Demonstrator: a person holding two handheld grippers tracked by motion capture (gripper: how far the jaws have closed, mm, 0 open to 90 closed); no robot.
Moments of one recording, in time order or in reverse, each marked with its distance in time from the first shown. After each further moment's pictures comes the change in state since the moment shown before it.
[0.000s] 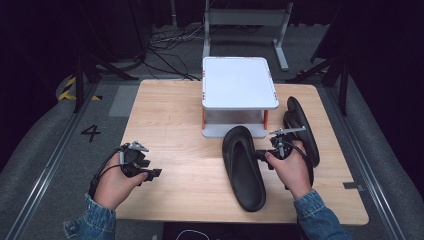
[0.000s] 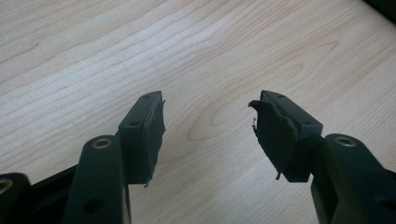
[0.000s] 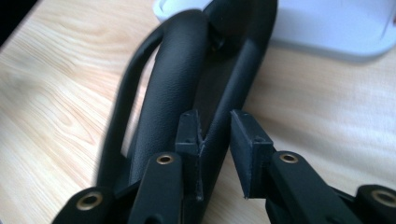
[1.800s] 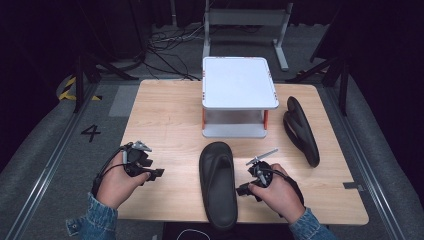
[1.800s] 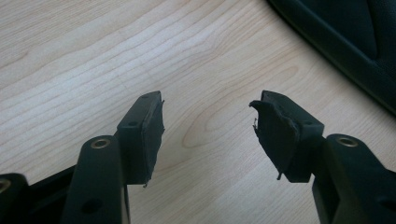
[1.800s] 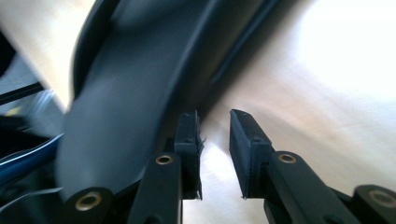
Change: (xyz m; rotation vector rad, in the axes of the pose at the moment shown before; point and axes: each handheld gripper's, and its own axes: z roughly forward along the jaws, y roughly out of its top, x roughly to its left) left arm -0.002 0.003 0.002 -0.001 -0.010 0.021; right arm 0.059 -0.045 0.019 0.284 0.118 -0.123
